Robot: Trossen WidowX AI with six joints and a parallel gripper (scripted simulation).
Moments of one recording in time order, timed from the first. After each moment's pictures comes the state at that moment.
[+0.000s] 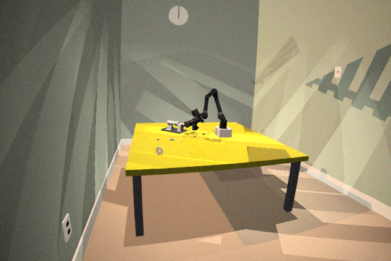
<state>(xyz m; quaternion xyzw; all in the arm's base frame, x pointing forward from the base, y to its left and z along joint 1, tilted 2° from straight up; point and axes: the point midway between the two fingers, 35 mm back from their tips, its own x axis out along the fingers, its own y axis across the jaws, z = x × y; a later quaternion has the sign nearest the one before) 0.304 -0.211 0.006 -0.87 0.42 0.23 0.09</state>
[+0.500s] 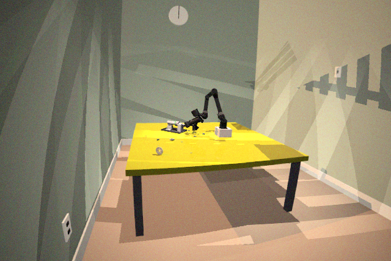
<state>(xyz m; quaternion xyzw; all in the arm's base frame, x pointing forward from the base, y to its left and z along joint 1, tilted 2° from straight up) 0.303 -0.210 0.006 -0.87 0.42 0.23 0.09</state>
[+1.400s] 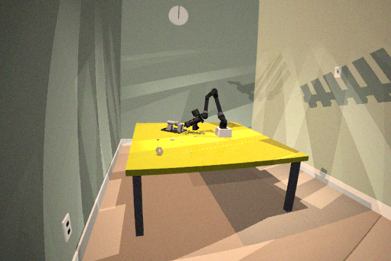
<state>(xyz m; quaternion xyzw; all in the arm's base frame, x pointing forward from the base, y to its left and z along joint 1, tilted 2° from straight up) 0.301 -0.208 0.006 -0.87 0.42 0.23 0.09</state>
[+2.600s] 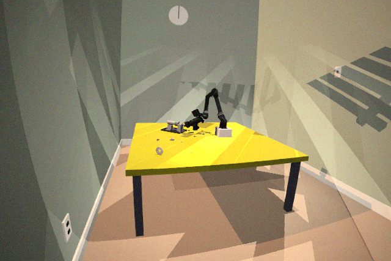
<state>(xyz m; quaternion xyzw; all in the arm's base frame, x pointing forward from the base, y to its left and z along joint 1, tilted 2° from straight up) 0.299 -0.205 0.005 -0.87 0.42 0.23 0.09</state>
